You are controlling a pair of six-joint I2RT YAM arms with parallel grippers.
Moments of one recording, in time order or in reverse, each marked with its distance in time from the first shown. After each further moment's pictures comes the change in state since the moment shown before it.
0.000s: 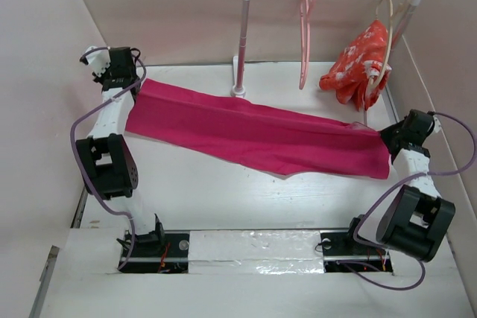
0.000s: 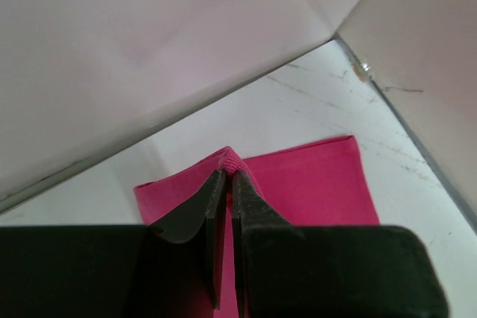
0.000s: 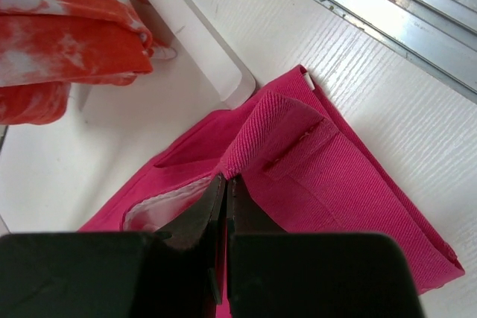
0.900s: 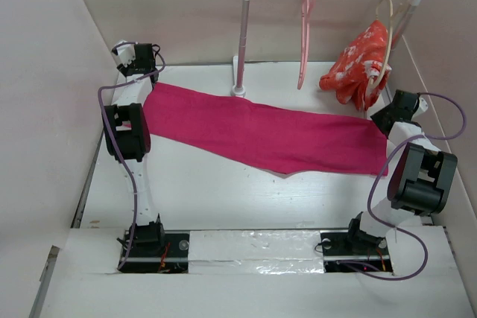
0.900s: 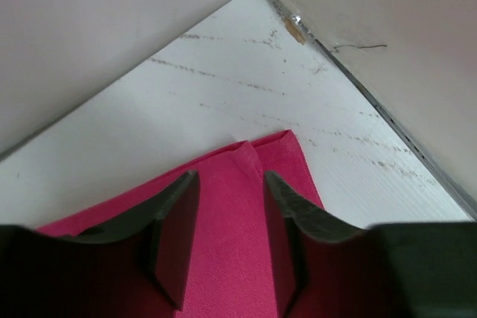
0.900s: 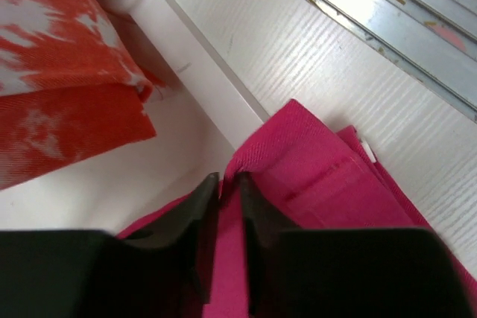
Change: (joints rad) left arm -0.063 0.539 0.426 0.066 0.077 0.051; right arm 0.120 0.397 0.256 0.036 0.133 -0.012
